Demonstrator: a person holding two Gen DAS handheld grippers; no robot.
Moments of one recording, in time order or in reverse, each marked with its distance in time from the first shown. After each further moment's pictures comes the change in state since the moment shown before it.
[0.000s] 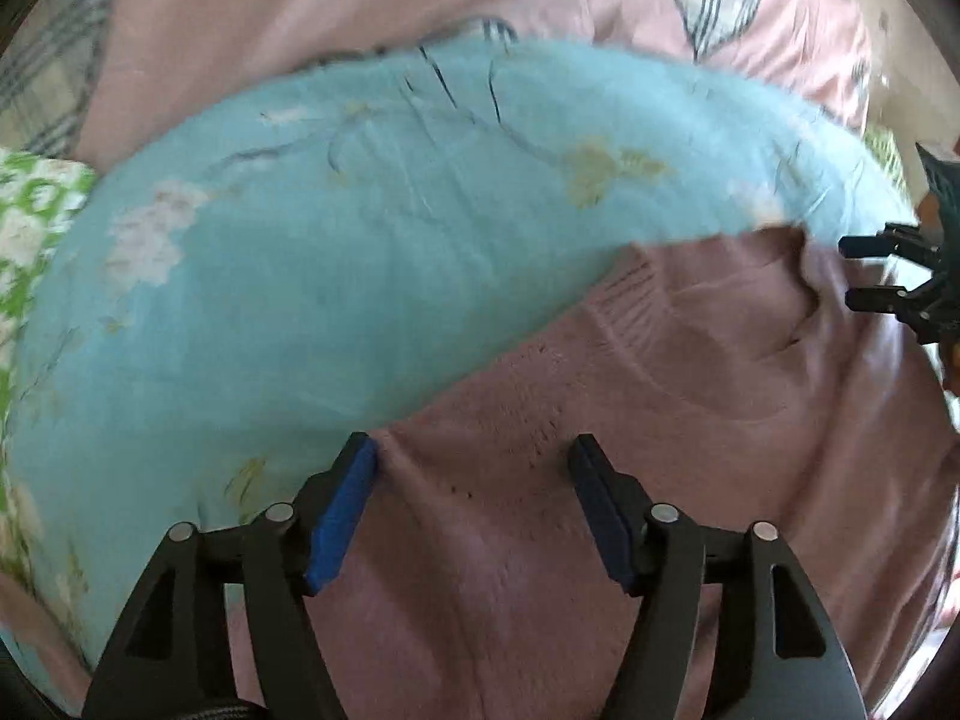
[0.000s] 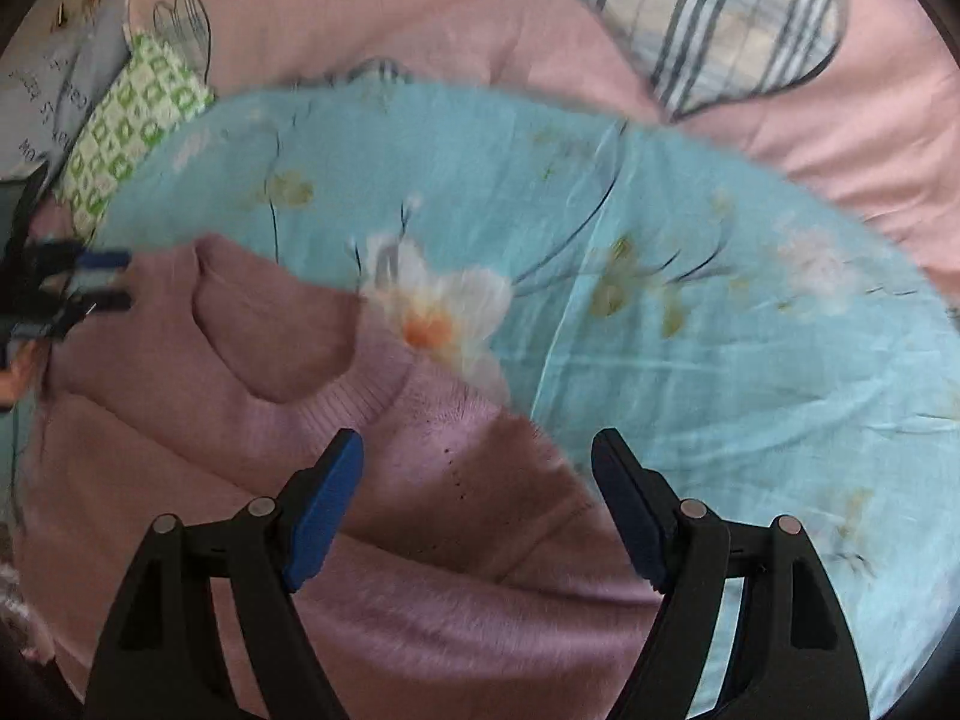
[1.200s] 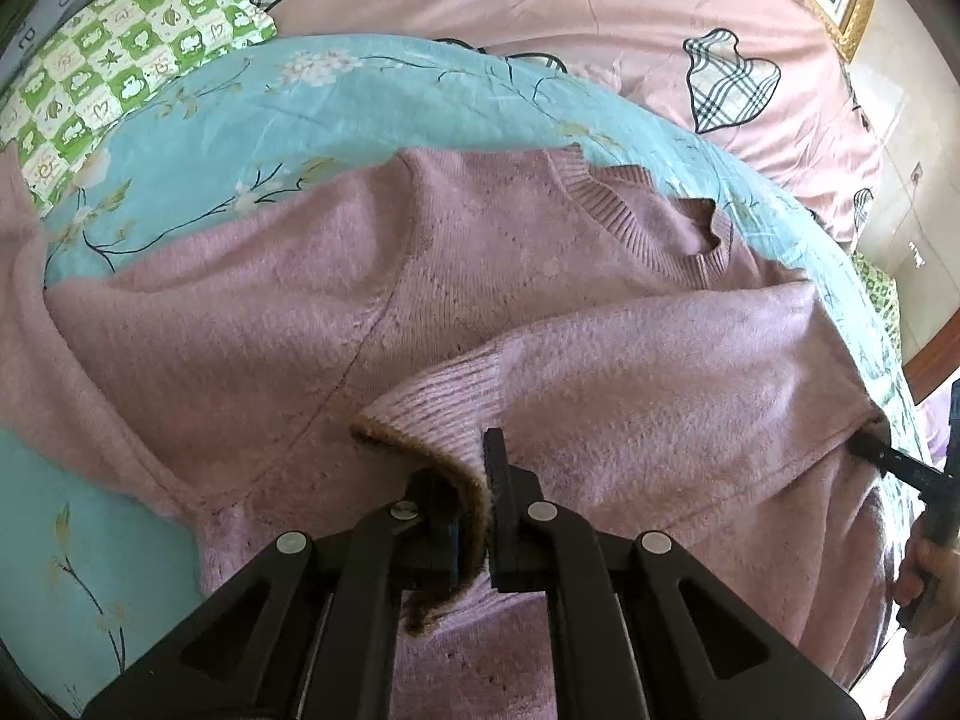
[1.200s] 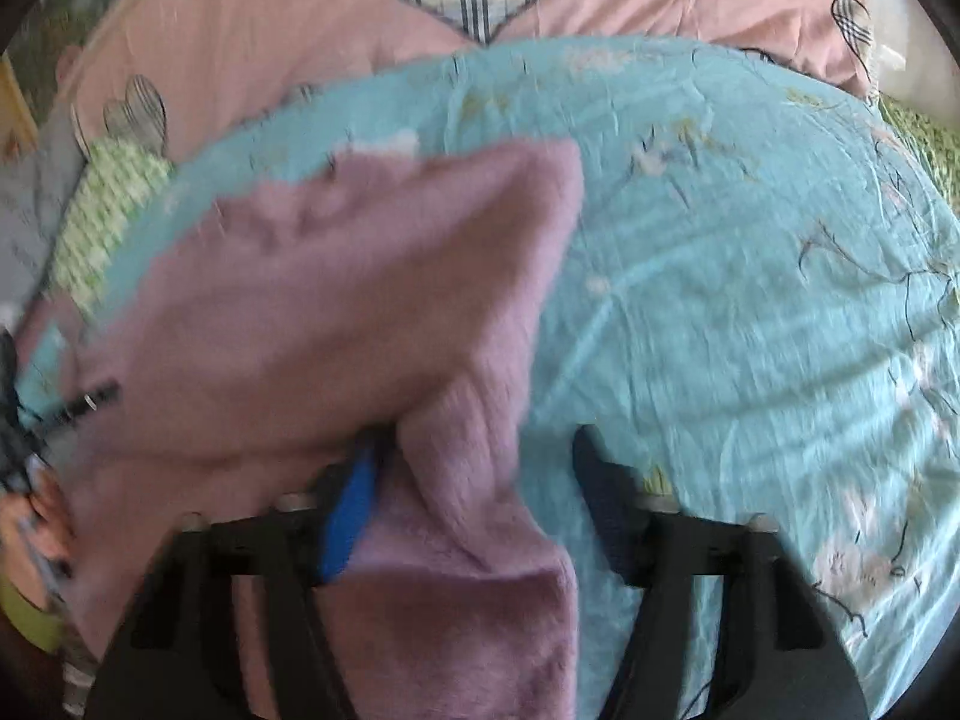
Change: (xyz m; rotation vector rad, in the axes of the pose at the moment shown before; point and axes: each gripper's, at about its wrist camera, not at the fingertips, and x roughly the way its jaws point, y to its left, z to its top) left arm -0.075 -0.057 -0.167 -0.428 -0.197 -0.047; right arm -0.084 0.010 -0.199 0.439 -0.153 -0.057
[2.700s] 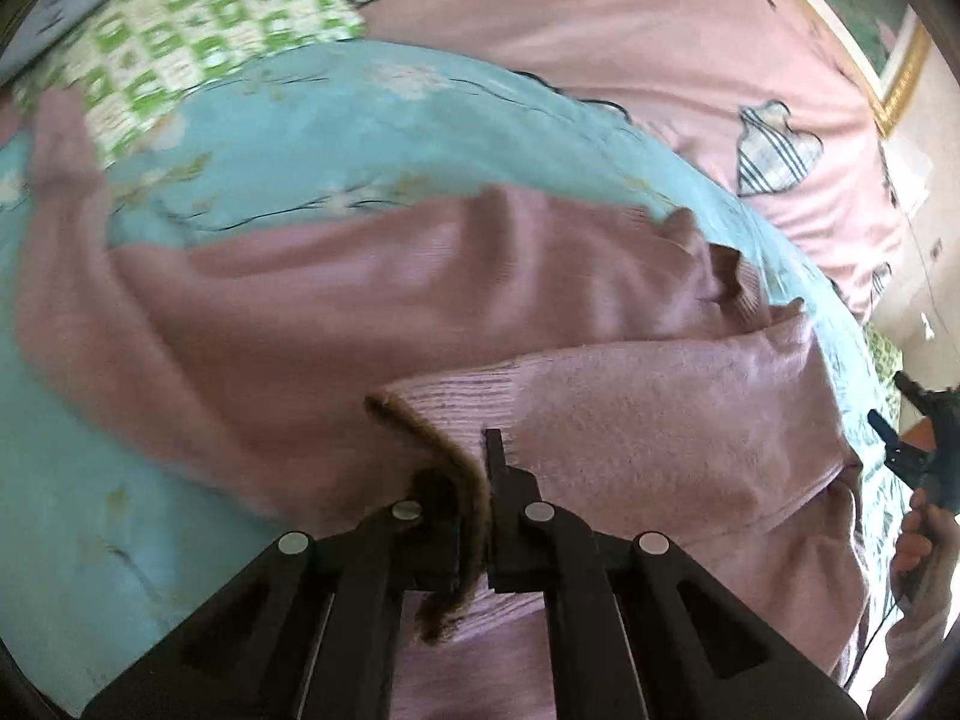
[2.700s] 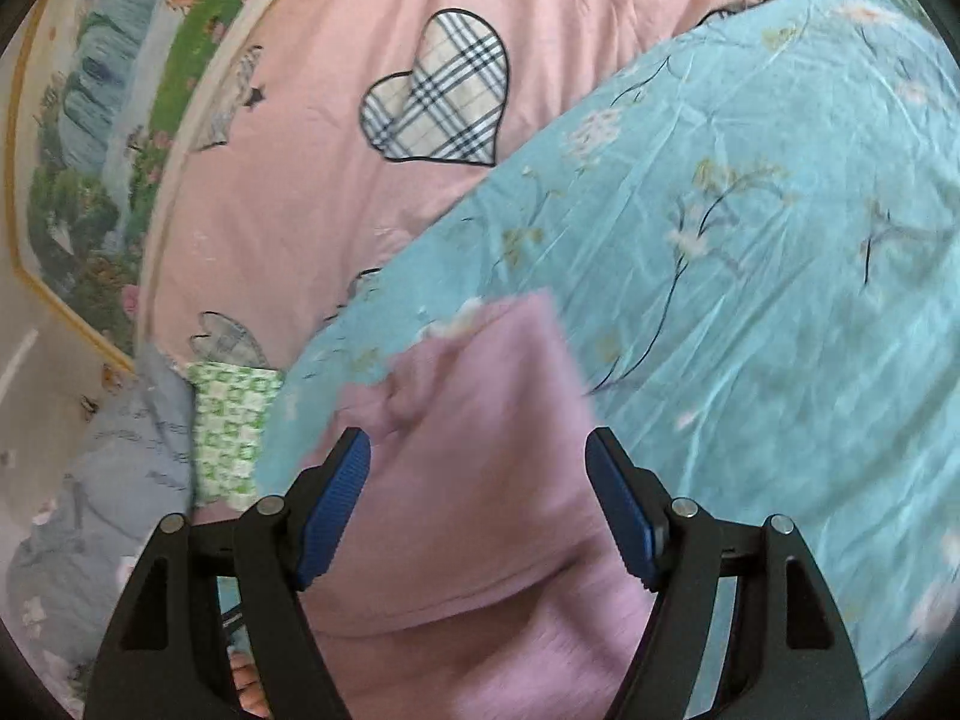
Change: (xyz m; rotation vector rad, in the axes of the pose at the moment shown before) left arm -0.021 0.040 0.001 -0.163 -0.046 0.006; right arm -0.001 -0.023 0.084 0.328 -0.224 0.315
